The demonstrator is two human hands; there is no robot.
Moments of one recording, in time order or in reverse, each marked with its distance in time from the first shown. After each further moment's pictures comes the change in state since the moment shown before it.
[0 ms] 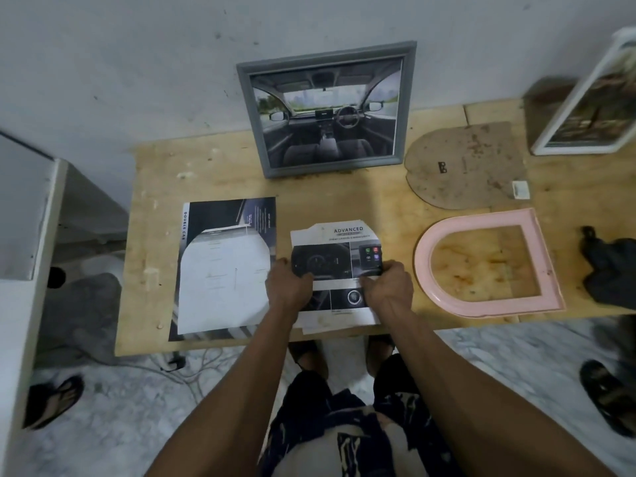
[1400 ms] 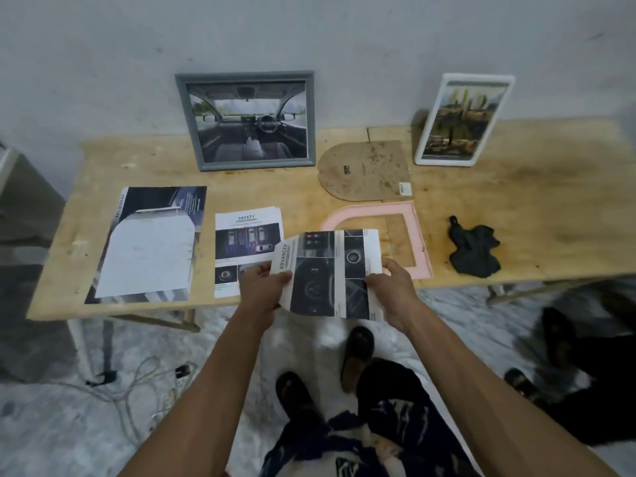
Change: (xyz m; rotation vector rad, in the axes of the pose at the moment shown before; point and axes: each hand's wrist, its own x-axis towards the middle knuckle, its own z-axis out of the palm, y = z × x) left_hand -0.143 0.006 0.103 -0.692 -0.089 -0.052; right_hand -0.029 0.126 -0.184 0.546 -0.192 -0.034
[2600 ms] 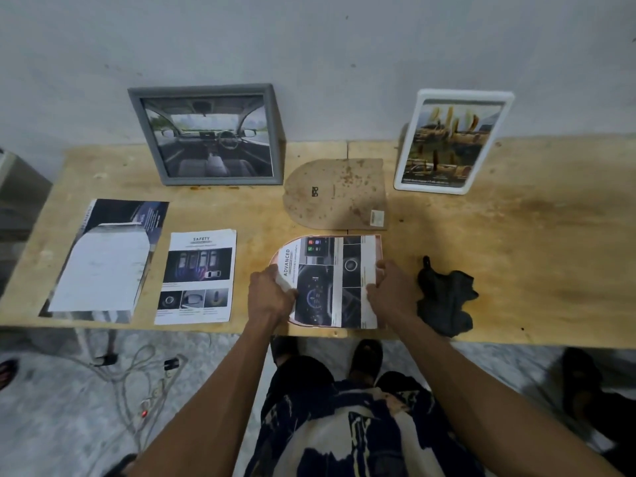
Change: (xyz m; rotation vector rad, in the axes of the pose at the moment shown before) left_hand 0.030 0.006 0.157 0.907 0.180 0.229; right_hand 0.140 -0.046 -0.107 -0.666 -0.054 -0.257
